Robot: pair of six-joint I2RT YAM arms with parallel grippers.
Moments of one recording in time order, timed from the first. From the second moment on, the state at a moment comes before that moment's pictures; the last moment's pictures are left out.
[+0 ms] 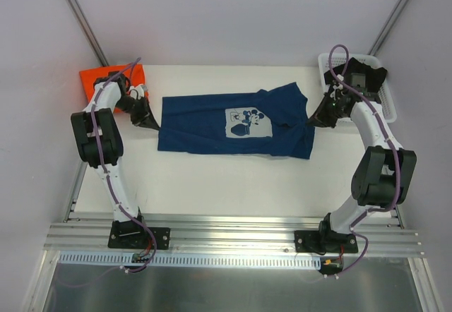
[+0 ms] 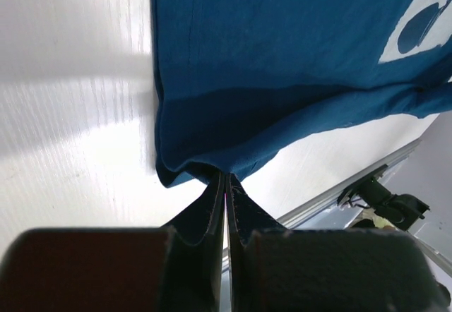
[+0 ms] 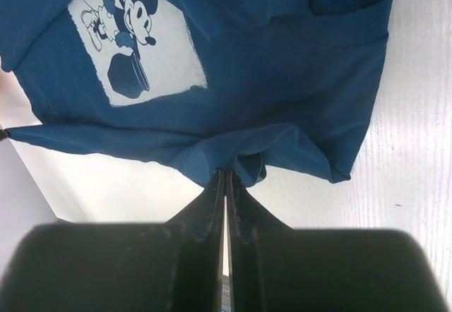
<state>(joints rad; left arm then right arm) 0.20 2.09 1.70 -1.10 0.62 -0.07 -0.09 1.64 1.36 -0.78 -0.43 0.39</state>
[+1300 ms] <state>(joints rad) 0.16 2.22 1.93 -1.04 0.50 -0.07 0.04 2.13 2.01 -0.75 -0.29 0.32</state>
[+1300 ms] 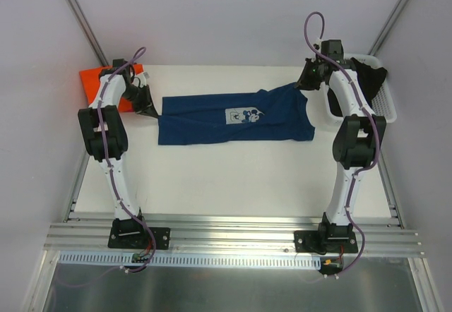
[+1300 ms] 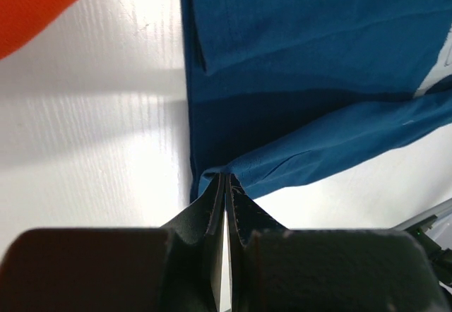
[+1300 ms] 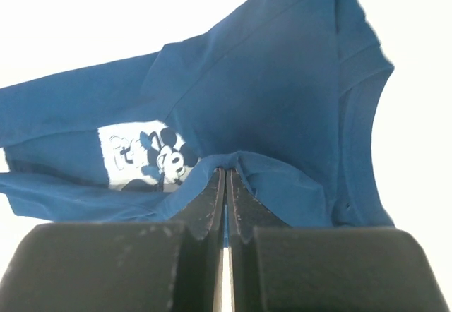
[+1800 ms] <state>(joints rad) 0.16 2.29 1.96 -1.01 0.43 -0.07 0.04 2.28 2.07 -0.75 -0.24 0.29</state>
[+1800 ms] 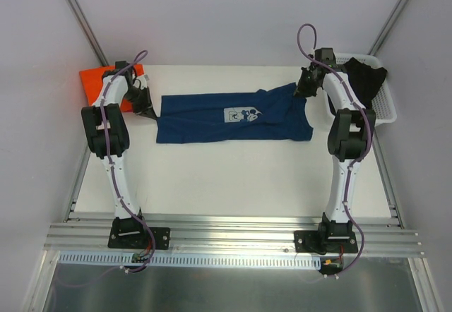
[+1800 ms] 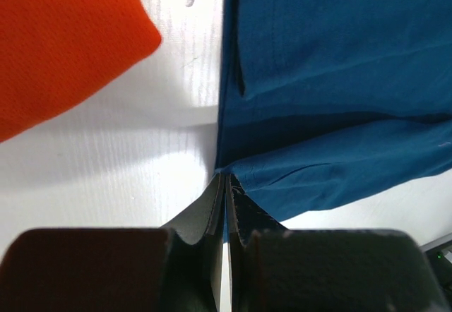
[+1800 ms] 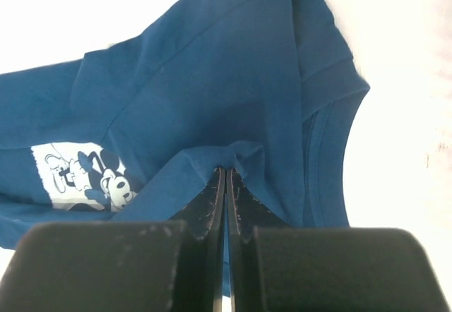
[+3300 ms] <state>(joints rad) 0.13 2.25 1.90 -0.99 0.34 -0.09 0.05 2.32 2.12 -0.74 -0.25 0.28</state>
